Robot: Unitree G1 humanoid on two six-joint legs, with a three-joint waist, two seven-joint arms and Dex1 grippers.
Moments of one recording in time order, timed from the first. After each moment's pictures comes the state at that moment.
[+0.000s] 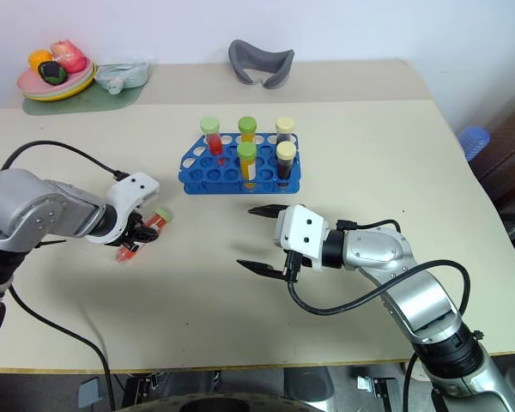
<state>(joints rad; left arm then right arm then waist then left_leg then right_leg) -0.76 0.97 -0.31 -0.23 -0.78 1.61 -0.27 -0.25 -0.66 0.21 -0.58 0.32 0.41 0.85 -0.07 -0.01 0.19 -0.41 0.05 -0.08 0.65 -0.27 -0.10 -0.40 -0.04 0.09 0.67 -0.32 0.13</state>
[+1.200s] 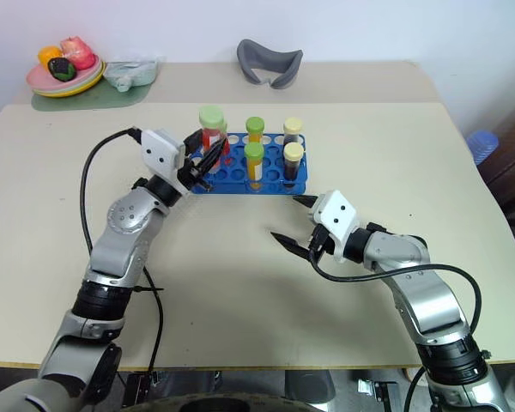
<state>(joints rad) -0.46 0.29 -0.10 -0.01 -0.20 0.02 -0.36 -0.15 -0.61 0.06 -0.44 0.30 0.40 0.73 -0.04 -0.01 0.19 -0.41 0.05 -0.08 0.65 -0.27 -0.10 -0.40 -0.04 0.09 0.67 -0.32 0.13</state>
